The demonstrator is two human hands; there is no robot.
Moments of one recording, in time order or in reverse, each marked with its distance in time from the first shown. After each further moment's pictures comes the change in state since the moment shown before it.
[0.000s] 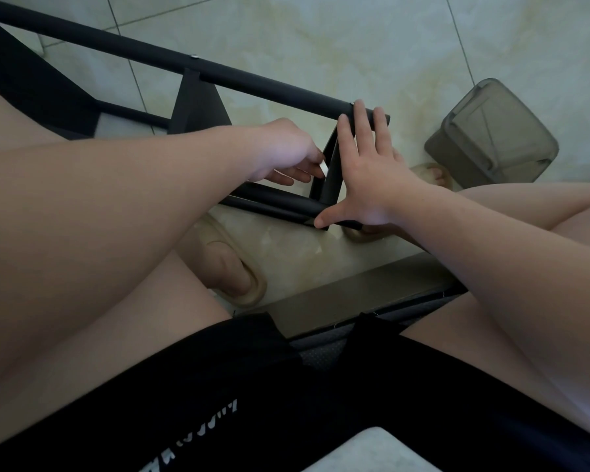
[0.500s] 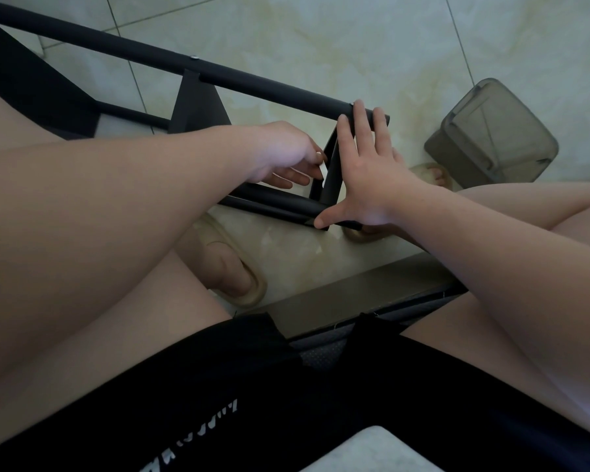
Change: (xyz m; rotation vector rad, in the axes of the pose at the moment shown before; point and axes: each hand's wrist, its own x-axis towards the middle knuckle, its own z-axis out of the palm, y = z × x) left_hand 0.002 -0.003 -0.001 -0.022 -0.038 -0.014; right_hand 0.000 -0.001 -0.001 -0.011 0.001 0.003
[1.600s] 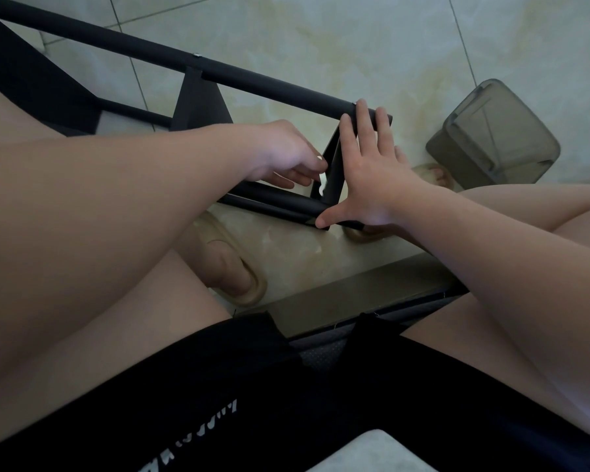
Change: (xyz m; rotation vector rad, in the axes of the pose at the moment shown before) left_hand 0.002 -0.006 -0.006 0.051 -0.025 0.056; right_hand -0.001 0.000 -0.001 0.001 -0.010 0.004
